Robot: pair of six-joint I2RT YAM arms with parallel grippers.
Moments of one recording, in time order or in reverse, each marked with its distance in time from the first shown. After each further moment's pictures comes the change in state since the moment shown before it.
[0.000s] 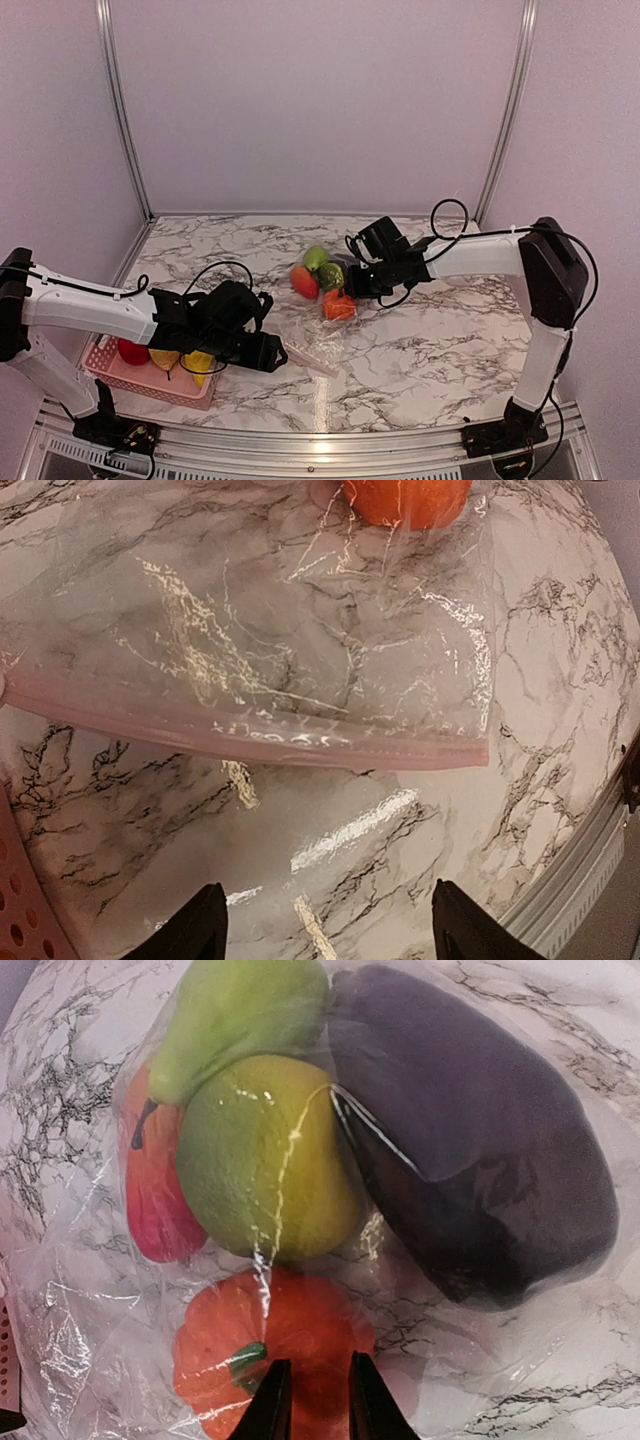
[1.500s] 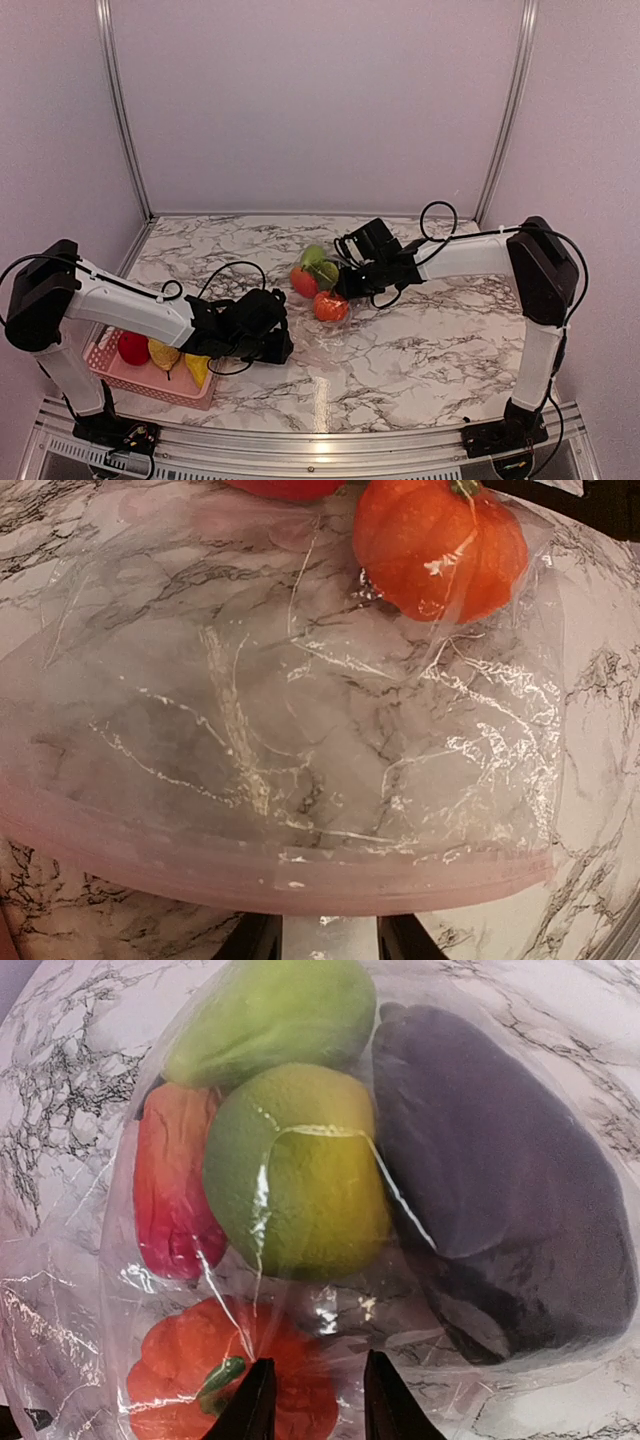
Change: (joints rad) left arm -0.015 0.209 0.066 0.158 -0.175 -0.023; right arm 0.027 0.060 0.039 0.051 0.008 -0.090
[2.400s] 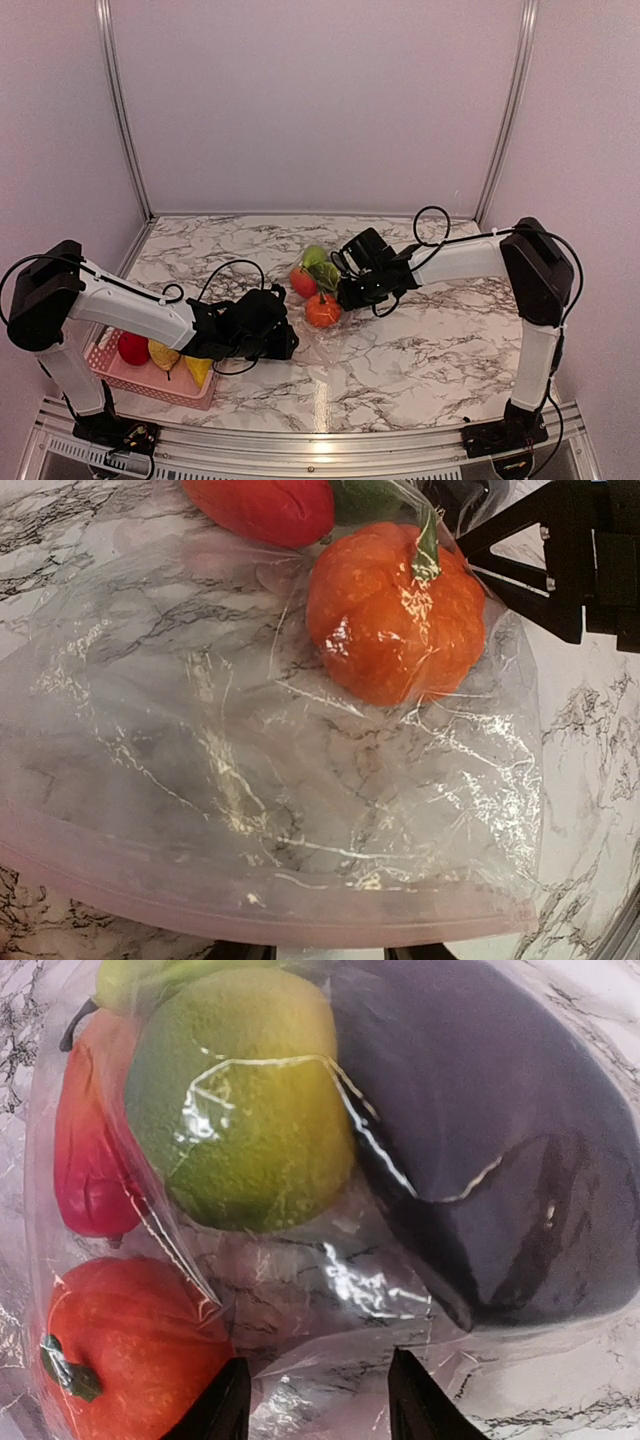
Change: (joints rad) left arm -0.002 0.019 -0.010 0.106 -0.037 -0.034; right arm 0.030 0.022 -0.004 -0.071 0.092 -0.031
